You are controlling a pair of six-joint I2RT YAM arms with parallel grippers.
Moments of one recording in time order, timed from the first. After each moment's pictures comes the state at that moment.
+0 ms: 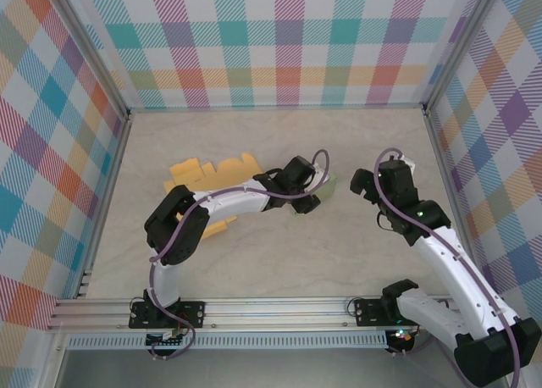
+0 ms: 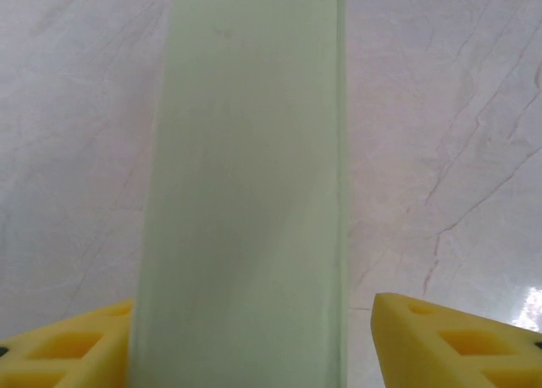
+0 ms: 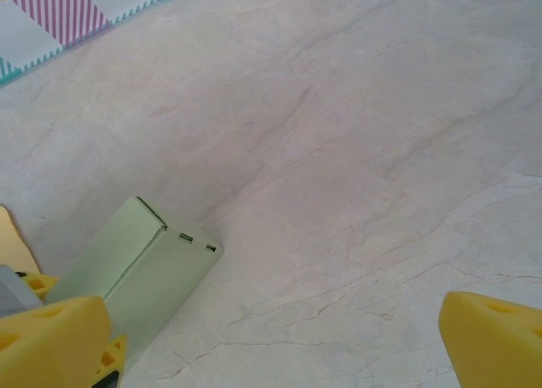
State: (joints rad) left arm -0.88 1.97 1.42 -0.29 -0.08 0.18; right arm 0.37 0.90 0.89 -0.72 0.33 0.63
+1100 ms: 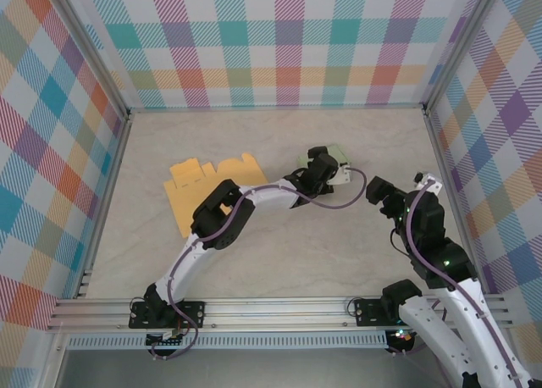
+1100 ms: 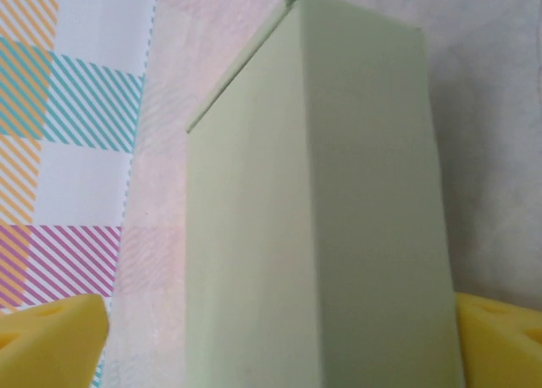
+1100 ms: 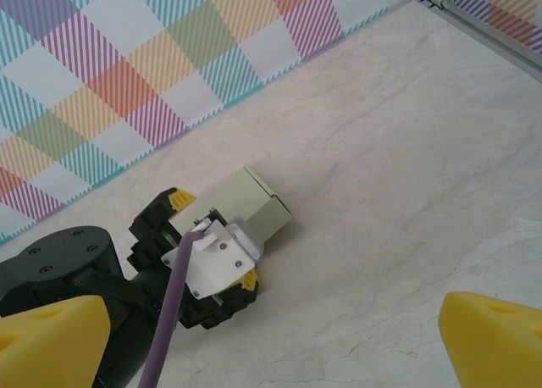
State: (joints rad) left arm -0.89 2.39 1.76 0.06 -0.40 0.87; right arm 0.37 0.54 0.76 -0.65 0.35 0.65
